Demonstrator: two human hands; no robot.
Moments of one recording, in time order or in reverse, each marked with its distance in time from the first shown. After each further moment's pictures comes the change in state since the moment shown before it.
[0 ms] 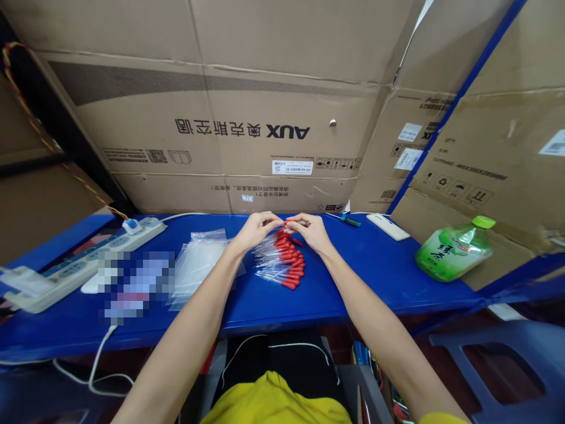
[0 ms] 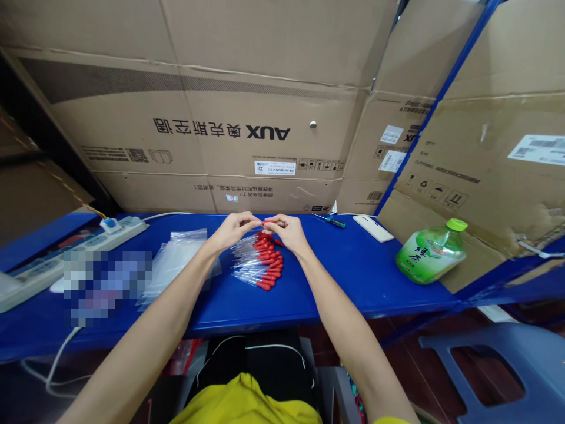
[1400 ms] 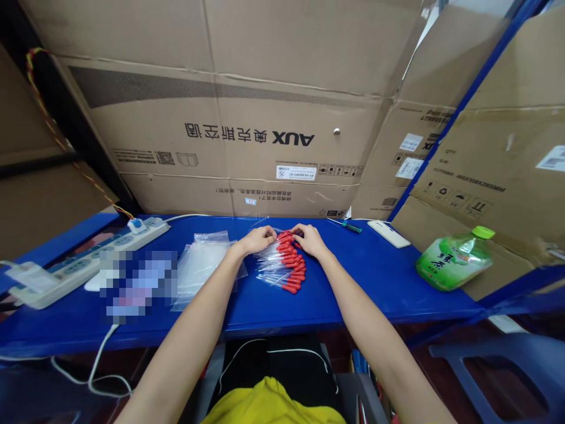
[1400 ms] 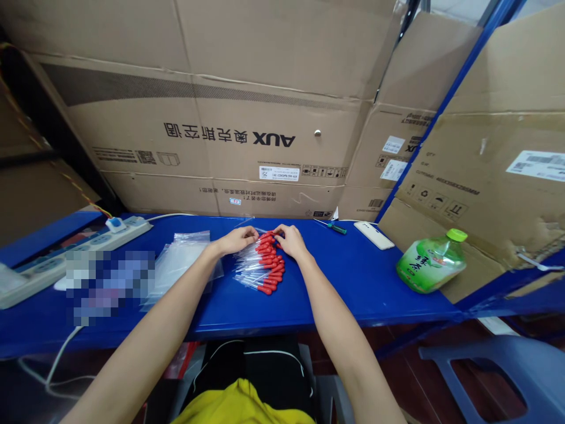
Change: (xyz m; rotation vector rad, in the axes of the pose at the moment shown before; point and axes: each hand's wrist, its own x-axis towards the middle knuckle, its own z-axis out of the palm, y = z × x) left_hand -0.008 -0.056 0.007 0.181 -0.159 -0.338; right_hand 0.017 0.050 -0.025 -0.879 -0.108 -0.011
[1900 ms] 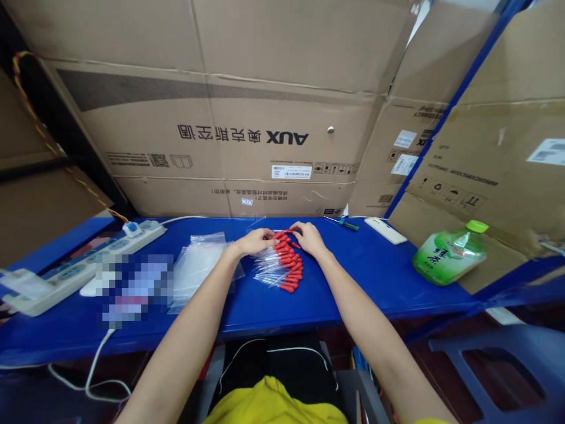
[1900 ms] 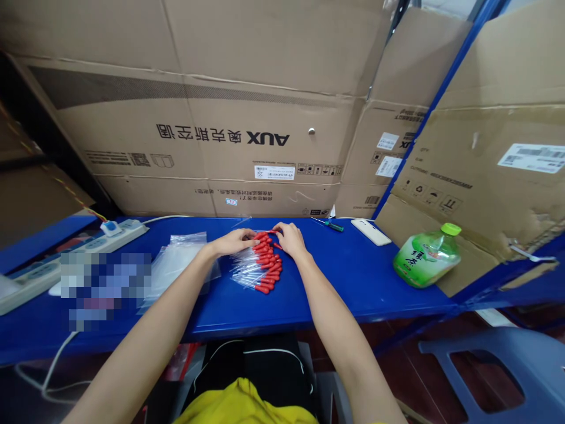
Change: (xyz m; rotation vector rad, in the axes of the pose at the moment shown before) left_hand 0.000 0.004 0.000 -0.064 -0.124 0.041; right_hand -0.004 -0.001 -0.005 -0.185 0.036 0.018
